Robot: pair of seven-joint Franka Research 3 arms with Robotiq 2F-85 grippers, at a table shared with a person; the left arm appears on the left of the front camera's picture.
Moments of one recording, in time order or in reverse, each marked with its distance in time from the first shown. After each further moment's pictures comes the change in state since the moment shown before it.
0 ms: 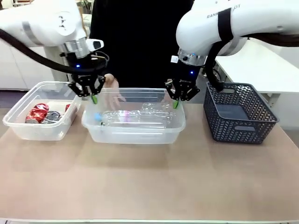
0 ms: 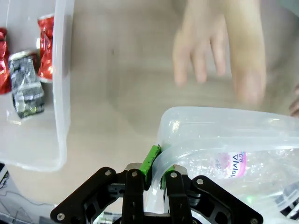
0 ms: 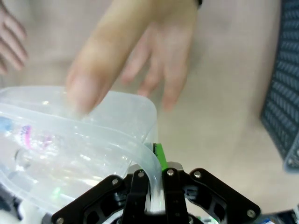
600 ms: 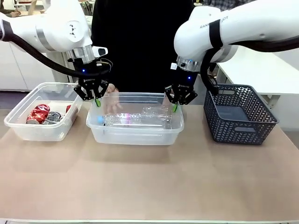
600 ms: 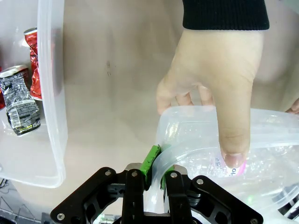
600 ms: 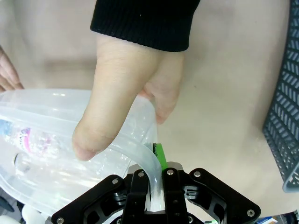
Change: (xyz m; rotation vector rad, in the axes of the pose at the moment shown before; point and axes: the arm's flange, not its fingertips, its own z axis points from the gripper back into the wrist) left arm 0.020 0.000 -0.016 -0.001 0.039 -0.007; right arm 0.019 -0.006 -0.021 0.000 0.032 -0.018
